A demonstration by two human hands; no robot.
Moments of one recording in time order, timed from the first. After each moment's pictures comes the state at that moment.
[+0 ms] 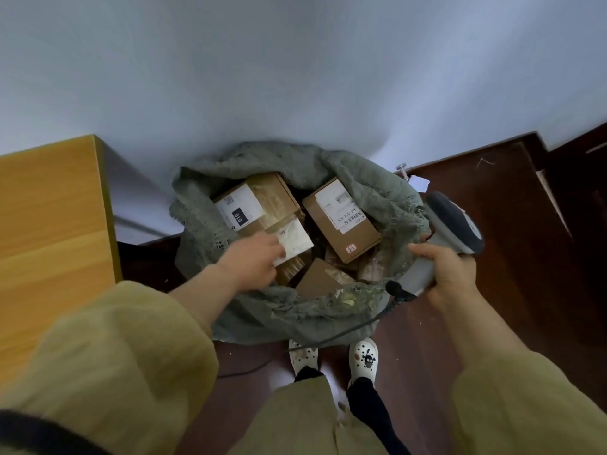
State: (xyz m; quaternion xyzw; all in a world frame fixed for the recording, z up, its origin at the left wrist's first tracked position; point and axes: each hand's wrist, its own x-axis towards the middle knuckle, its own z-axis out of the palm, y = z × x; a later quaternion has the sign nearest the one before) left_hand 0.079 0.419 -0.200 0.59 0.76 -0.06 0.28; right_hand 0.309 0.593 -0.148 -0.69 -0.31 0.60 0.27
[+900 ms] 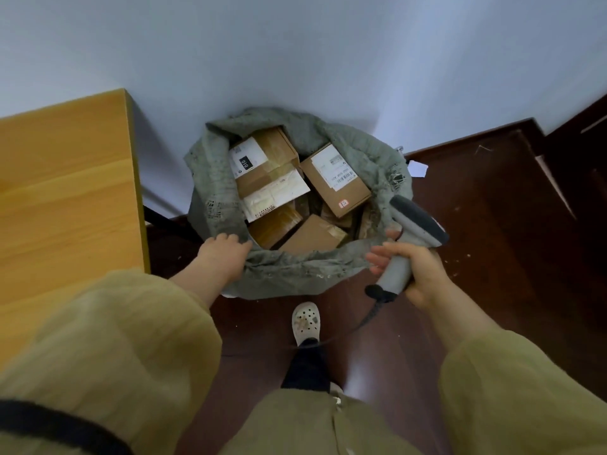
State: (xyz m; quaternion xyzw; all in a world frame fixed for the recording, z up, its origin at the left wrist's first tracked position) left_hand 0.170 0.313 -0.185 0.45 0.79 -0.31 0.29; right_hand 0.419 0.493 -0.149 -0.56 -0.31 0.76 0.13
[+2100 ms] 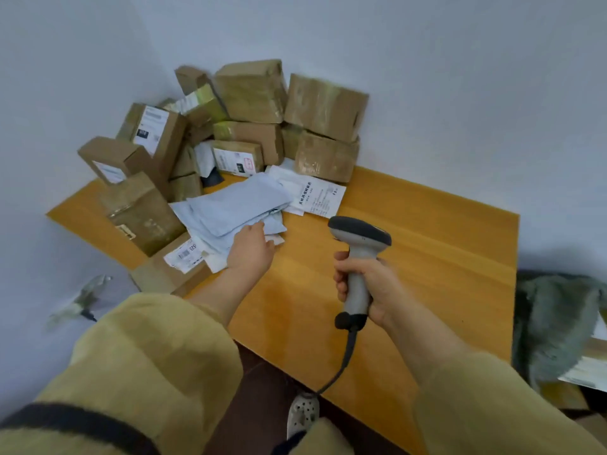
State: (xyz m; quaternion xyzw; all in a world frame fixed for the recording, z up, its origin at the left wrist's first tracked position) left_hand -0.051 -0.235 -0.038 -0.07 0.97 0.21 0.05; right_hand 0.035 -0.033 0.017 -0.24 -0.54 0.79 -0.19
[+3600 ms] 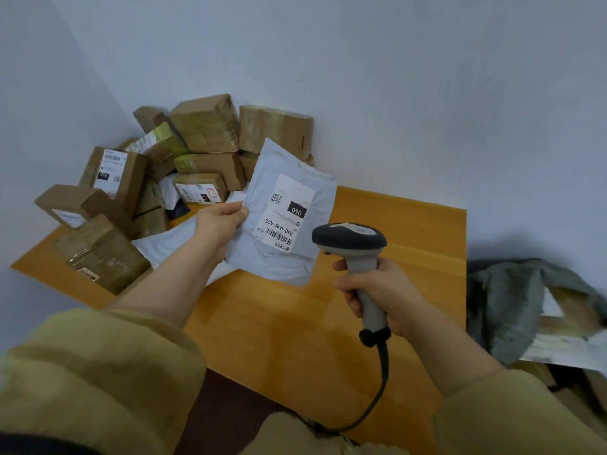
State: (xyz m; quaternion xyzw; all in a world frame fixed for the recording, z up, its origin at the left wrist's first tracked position) left_hand -0.071 -0.170 0.063 -0.20 0.75 0.63 0.02; right_hand 0.065 0.054 0.057 -0.17 -0.63 0.74 -0.17
